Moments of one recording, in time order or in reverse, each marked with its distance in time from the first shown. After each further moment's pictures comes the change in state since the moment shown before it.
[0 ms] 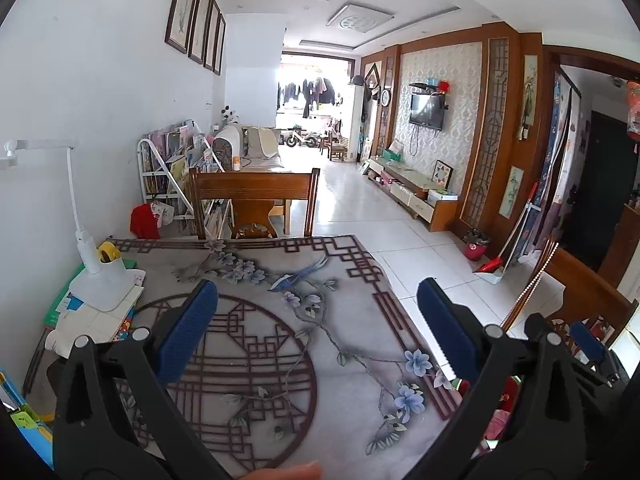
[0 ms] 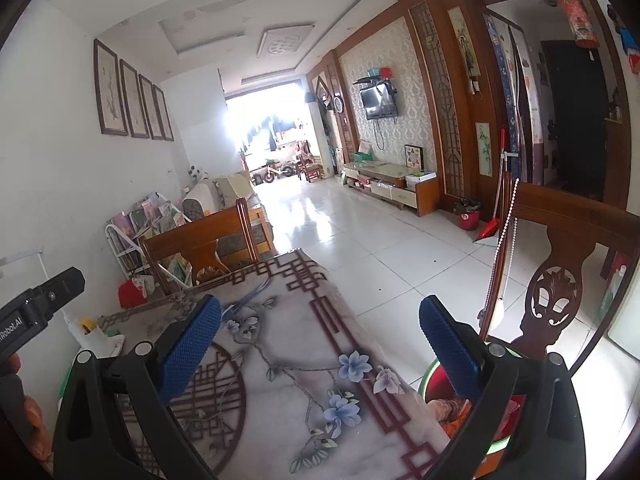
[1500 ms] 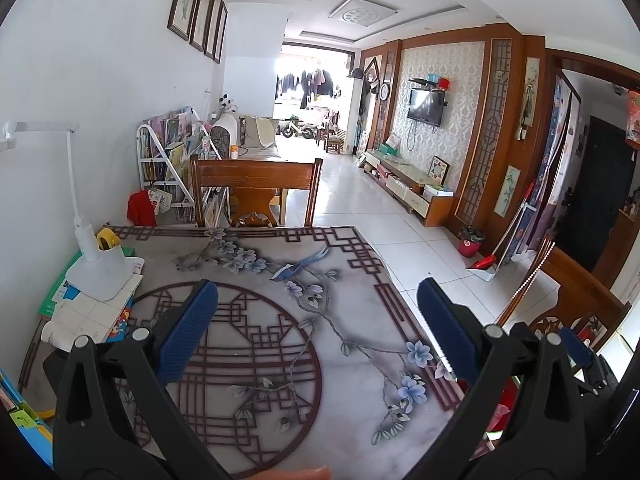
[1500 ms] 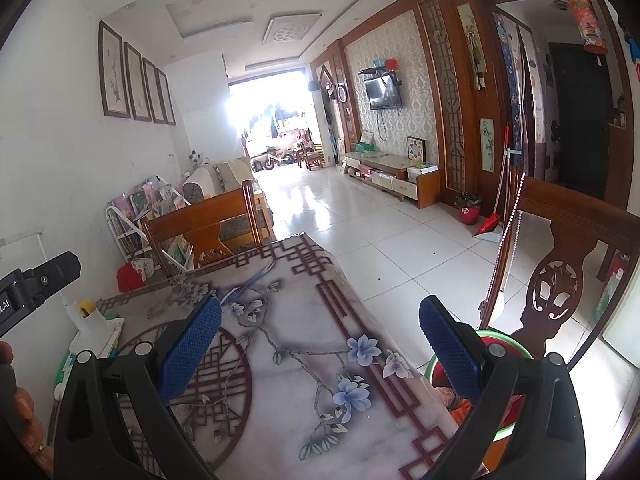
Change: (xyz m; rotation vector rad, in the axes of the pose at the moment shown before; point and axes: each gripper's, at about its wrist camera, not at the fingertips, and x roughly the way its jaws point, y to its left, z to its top) left arm -0.002 0.018 -0.007 -0.027 0.033 -0.020; right arm 0.002 0.014 -0.011 -0.026 0.044 0.000
